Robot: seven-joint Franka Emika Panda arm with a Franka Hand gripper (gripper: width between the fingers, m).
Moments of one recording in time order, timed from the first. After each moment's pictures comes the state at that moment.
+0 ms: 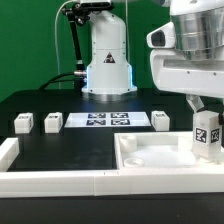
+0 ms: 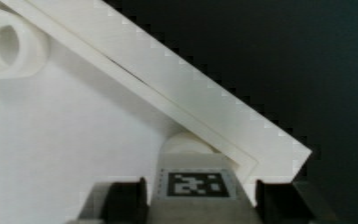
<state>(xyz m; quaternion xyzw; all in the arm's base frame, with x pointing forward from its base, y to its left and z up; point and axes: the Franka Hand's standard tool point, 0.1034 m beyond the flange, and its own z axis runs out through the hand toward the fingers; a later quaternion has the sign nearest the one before) 0.615 0.129 0.088 -0.88 0.46 0.07 0.08</state>
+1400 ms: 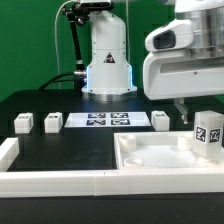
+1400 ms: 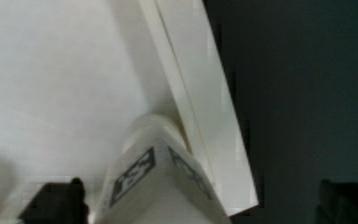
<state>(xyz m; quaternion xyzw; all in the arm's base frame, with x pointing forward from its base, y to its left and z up) 0.616 0.133 0.089 -0.99 0.09 0.03 0.08</state>
